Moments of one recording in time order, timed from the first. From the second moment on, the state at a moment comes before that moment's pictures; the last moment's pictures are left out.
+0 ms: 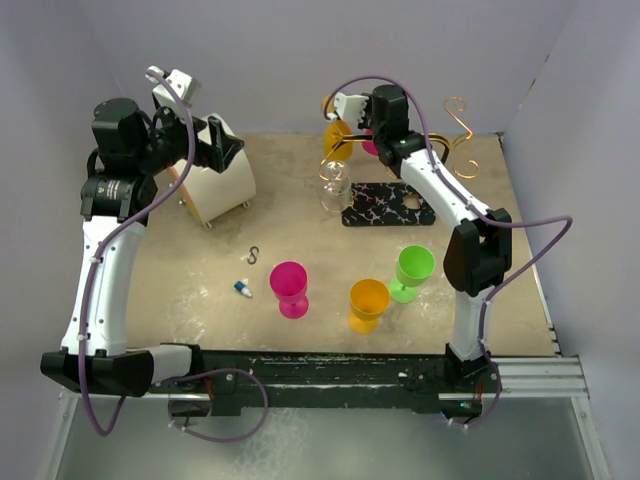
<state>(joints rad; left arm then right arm) -0.06 1.26 1.61 -0.51 0.52 0.05 0.40 1.99 1.87 -0.13 0.41 -1.32</state>
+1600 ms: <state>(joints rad) -0.06 1.23 1.57 -0.51 0.53 0.05 0.36 1.92 1.81 -0.22 0.43 -1.23</state>
